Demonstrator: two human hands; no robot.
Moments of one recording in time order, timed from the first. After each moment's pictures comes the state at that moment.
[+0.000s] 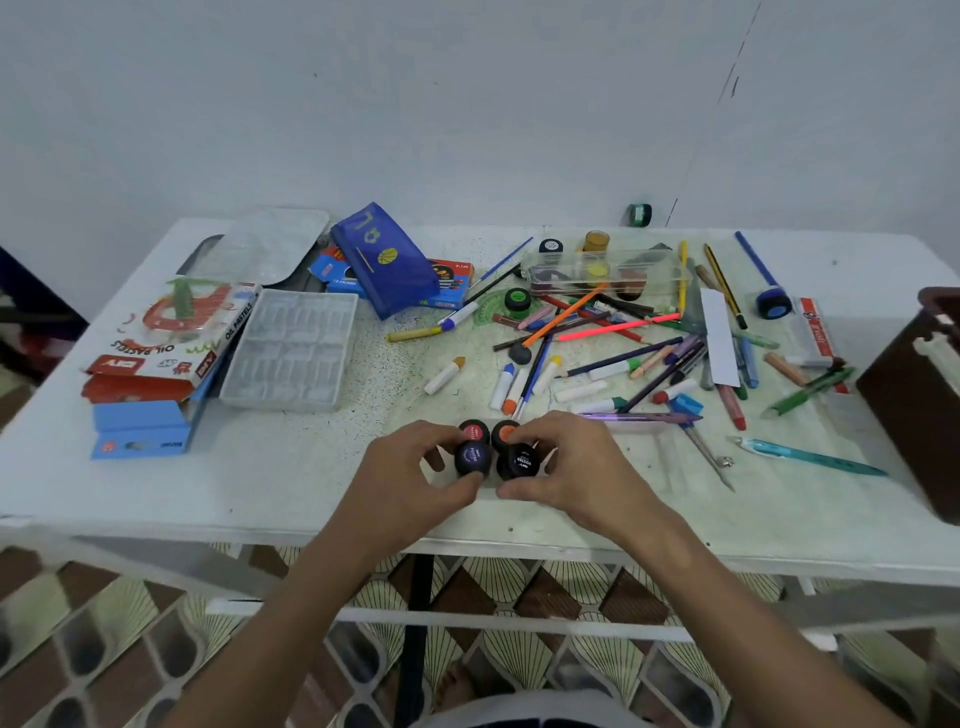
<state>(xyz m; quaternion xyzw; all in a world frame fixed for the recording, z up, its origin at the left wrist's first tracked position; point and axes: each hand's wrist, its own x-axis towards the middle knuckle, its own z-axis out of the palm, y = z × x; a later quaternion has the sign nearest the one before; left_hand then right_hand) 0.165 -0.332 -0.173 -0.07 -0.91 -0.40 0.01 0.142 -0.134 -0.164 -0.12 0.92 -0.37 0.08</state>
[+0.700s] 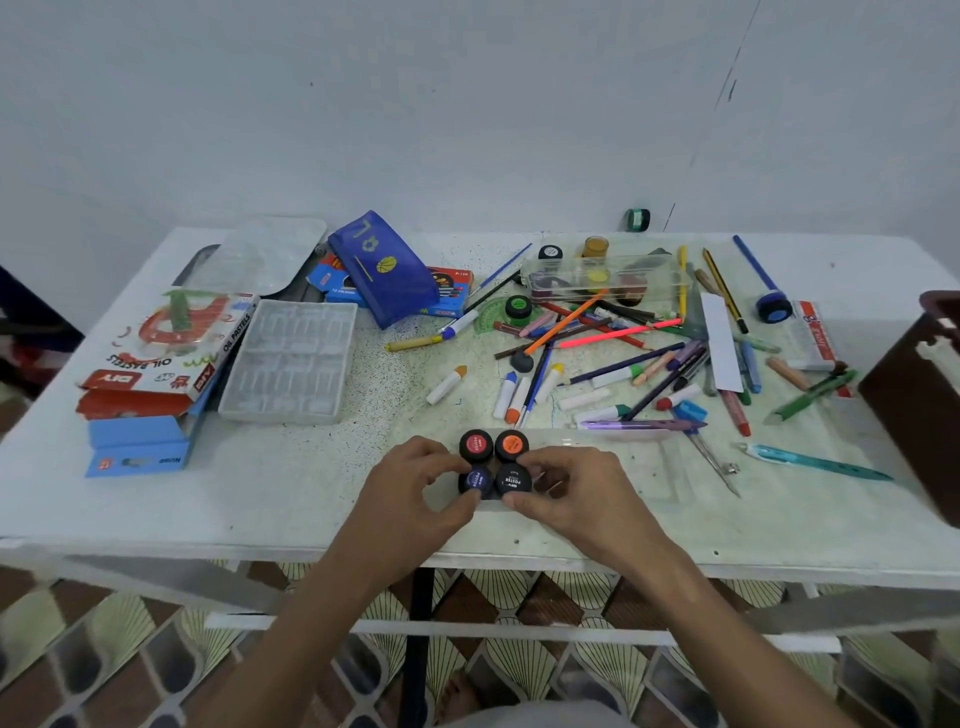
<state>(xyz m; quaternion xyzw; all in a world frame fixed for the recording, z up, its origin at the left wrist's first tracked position) 0.167 -0.336 -0.185 -0.09 -0.93 -0.37 0.01 0.158 -0.133 -0.179 -0.04 0.90 -0.44 0.08</state>
